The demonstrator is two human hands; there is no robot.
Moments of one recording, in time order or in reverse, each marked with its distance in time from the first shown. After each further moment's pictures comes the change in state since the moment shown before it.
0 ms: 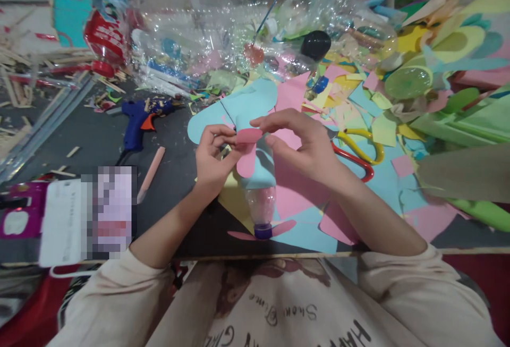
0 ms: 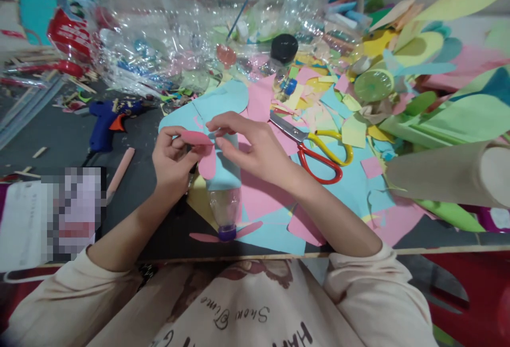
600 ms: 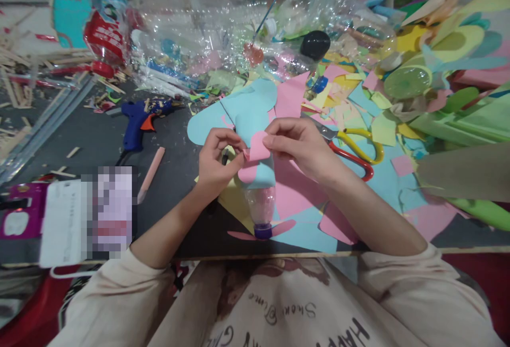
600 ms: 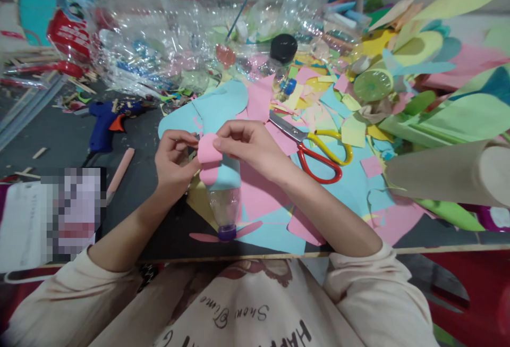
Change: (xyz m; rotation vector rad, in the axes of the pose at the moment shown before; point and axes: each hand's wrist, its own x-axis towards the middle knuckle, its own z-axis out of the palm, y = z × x) left_hand 0.001 -0.001 0.001 0.143 -0.086 0.285; right_hand 0.008 -0.006 0.004 0.600 -0.045 0.439
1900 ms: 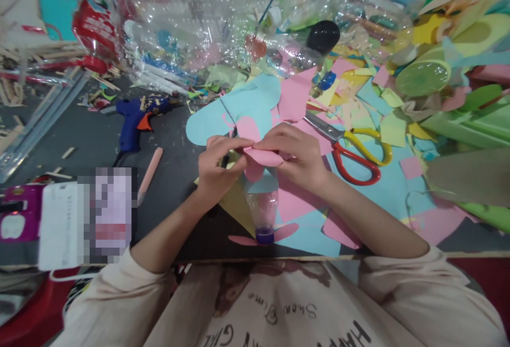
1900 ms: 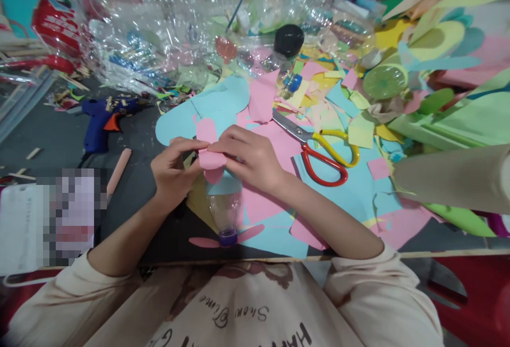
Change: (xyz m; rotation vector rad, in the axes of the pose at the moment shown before) left_hand -0.001 0.003 -0.006 0.260 -0.064 0.102; right_hand -0.004 0.040 -0.007 -0.736 0.110 -0.711
